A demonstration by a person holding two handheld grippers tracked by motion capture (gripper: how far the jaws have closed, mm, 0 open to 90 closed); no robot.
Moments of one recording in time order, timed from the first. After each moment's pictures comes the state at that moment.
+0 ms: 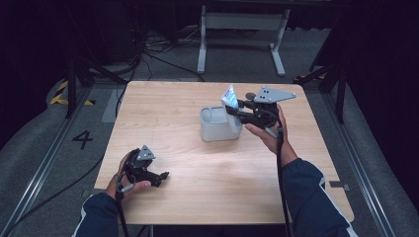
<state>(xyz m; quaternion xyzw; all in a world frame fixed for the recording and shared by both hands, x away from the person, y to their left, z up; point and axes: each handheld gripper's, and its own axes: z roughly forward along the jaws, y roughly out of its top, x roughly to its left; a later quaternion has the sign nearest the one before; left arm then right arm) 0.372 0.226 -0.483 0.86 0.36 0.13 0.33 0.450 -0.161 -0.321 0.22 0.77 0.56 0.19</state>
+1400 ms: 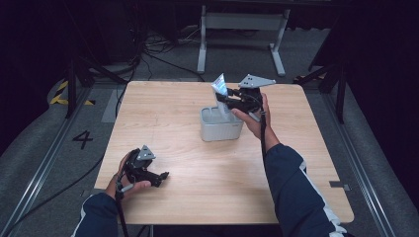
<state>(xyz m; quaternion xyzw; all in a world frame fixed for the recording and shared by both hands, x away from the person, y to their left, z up) 0.372 0.226 -0.484 0.86 0.36 0.13 0.33 0.512 -0.133 -0.341 0.25 0.77 0.55 0.20</state>
